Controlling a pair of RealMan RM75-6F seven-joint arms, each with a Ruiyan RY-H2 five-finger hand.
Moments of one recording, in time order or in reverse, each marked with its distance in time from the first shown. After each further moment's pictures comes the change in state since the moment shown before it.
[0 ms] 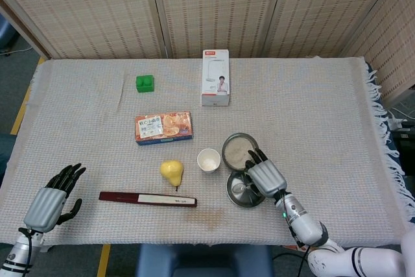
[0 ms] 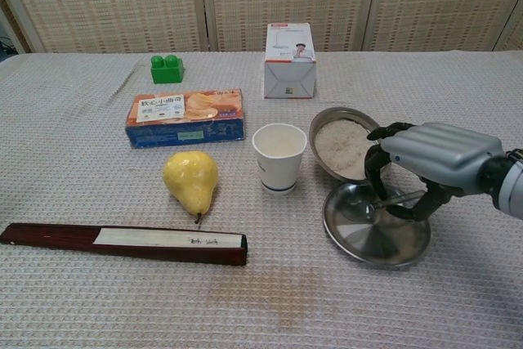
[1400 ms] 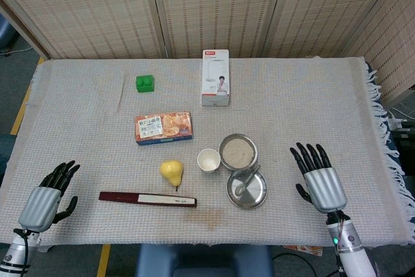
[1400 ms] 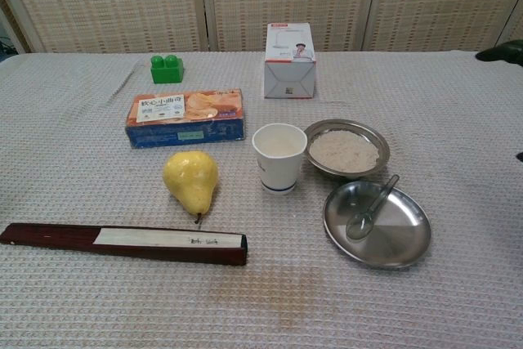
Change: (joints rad) left arm 0.016 -0.003 -0.018 -0.004 -0.014 0.036 0.023; right arm -0.349 0.199 -0.088 -0.144 -0.288 0.528 0.092
